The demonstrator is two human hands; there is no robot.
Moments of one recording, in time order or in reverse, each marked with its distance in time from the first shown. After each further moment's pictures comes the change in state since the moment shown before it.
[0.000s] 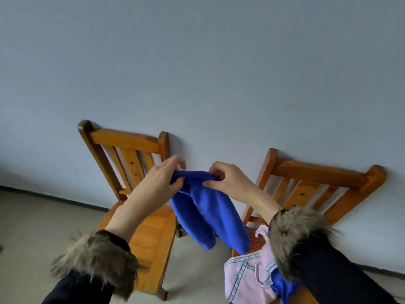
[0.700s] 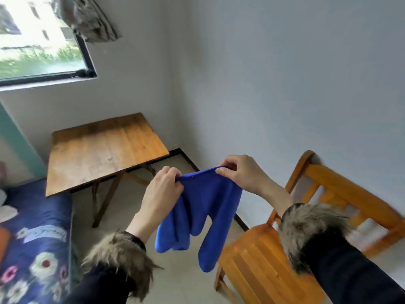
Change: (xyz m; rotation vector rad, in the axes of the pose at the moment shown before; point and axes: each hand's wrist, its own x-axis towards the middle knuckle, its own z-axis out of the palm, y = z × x) left_hand -0.344 -0.277 -0.262 0.283 0.663 -0.857; right_hand 0.114 -0.360 0.389 -0.074 -0.473 -0.531
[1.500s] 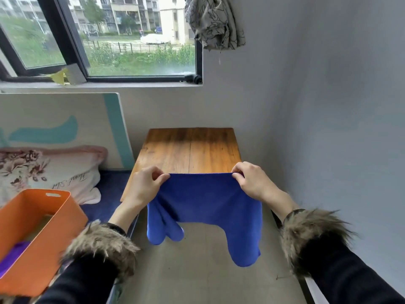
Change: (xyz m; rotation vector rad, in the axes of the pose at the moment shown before) left_hand 0.208 -0.307 -0.105 0.014 0.324 -0.576; right_hand 0.405 -0.066 0.191 -0.248 -0.285 -0.359
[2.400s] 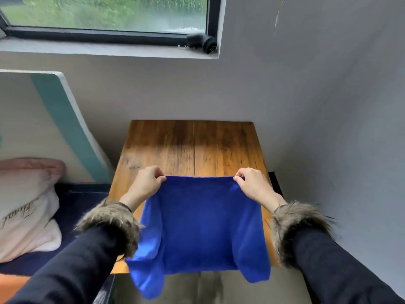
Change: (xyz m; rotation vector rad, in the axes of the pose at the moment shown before) left_hand 0.396 -0.157 0.160 0.144 -0.366 -0.209; right_hand 0.401 0.107 0.145 -0.086 -0.182 0.288
